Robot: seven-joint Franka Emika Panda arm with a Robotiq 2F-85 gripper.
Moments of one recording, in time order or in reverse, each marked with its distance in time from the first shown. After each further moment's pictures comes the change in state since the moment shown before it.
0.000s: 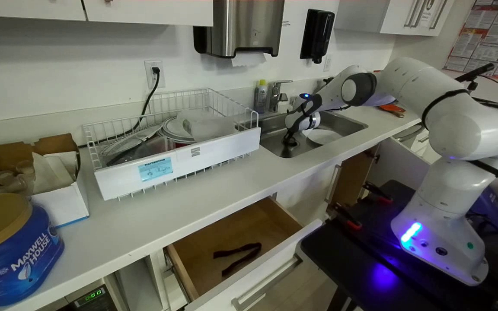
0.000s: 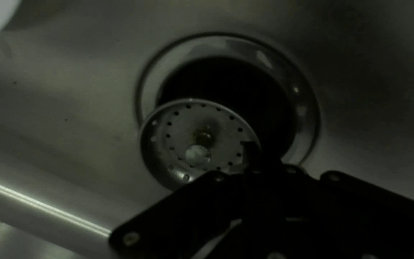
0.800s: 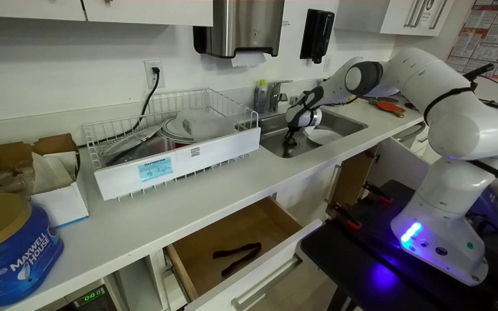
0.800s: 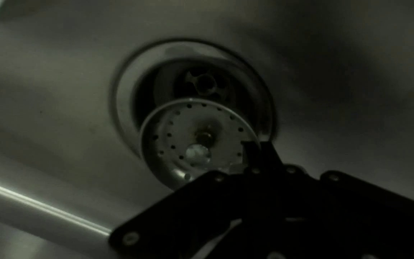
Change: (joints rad) arm -0.016 -0.102 0.038 -0.152 0.108 0.012 -0.172
